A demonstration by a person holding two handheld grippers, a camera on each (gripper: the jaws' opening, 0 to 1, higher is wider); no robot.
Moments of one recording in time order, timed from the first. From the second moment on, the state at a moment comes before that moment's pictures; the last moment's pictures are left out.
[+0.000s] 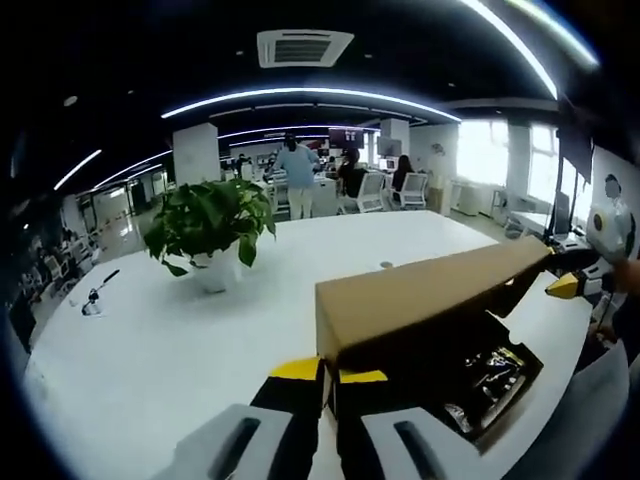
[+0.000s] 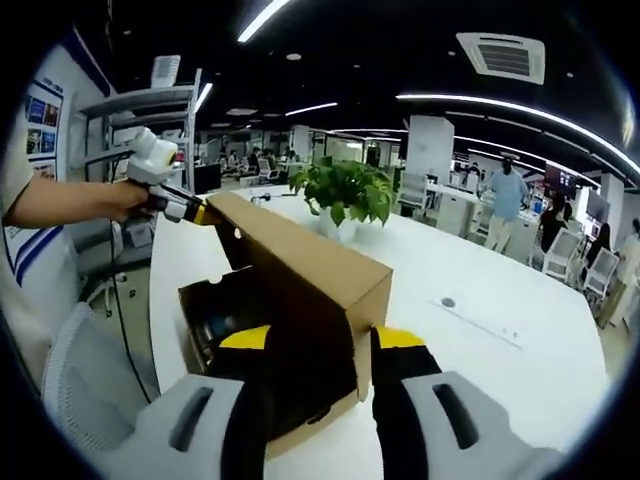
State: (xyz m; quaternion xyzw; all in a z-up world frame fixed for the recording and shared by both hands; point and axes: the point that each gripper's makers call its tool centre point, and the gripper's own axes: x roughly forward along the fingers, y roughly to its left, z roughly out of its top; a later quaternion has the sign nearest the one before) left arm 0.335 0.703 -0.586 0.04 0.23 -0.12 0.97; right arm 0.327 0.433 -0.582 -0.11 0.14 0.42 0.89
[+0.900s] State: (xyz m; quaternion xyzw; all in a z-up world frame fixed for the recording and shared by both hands) left arm 0.374 0.711 -0.577 0.02 0.21 -0.12 0.97; right arm 0.365 0.407 -0.654 -0.17 0.20 0.36 0.90
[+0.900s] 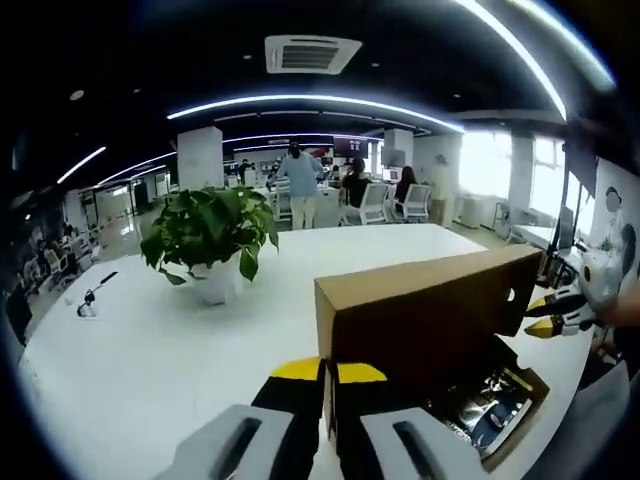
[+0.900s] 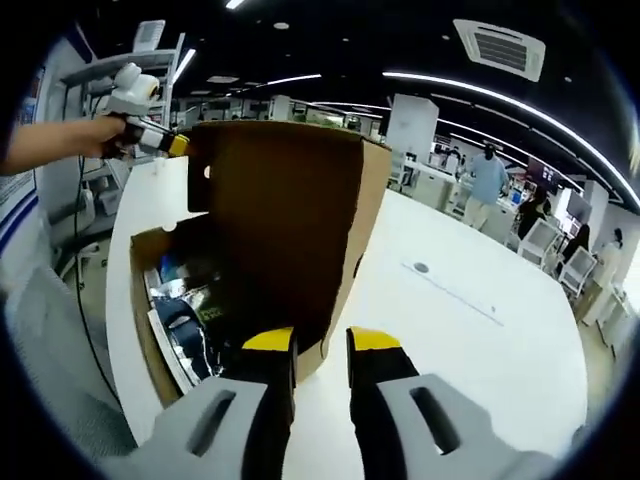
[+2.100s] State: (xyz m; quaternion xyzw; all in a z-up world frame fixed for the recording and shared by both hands) left arm 0.421 0.719 -0.595 -0.06 0.21 -0.11 0.97; right arm 0.397 0.417 -0.672 -0.16 0.22 0.35 0.90
